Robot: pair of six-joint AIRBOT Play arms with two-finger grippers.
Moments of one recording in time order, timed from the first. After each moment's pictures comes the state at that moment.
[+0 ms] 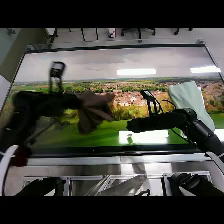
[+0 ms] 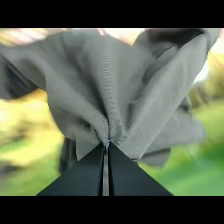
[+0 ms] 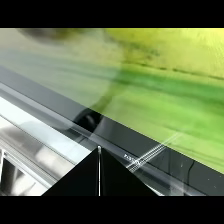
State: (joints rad) left arm -0.47 -1.11 1.15 -1.54 1.00 1.41; right arm 0.46 -1.01 0.87 2.16 -1.01 -1.51
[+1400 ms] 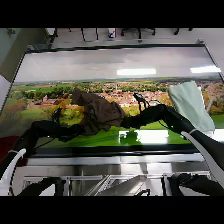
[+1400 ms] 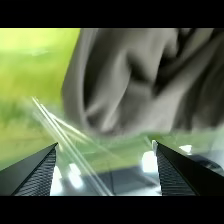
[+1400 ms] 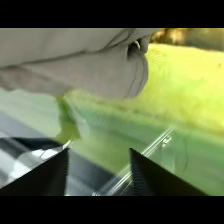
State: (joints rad) left arm -0.03 -1.17 0.60 -2.23 0.93 1.71; right arm 0.41 -1.35 0.91 2.27 -0.88 -1.67
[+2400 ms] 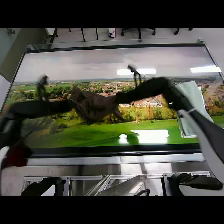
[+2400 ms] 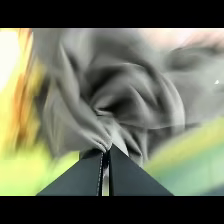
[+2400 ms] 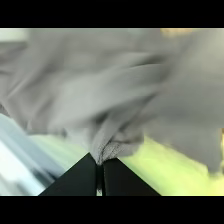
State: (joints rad) left arm -0.08 -0.98 0.99 -2.20 0.90 1.72; right arm 0.35 -1.44 1.40 2.36 -1.02 -1.78
